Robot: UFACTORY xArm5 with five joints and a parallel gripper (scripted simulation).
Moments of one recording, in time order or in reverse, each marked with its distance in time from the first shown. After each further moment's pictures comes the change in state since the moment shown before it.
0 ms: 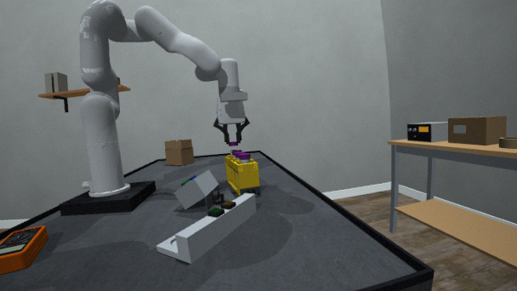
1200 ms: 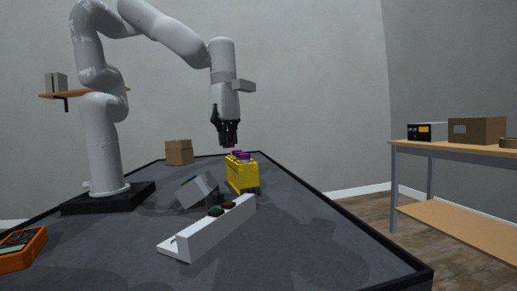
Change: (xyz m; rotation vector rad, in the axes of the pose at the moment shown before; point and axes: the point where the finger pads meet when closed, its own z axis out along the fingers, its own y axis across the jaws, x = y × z) arm 0.161 0.047 -0.008 -0.001 -0.007 -0.779
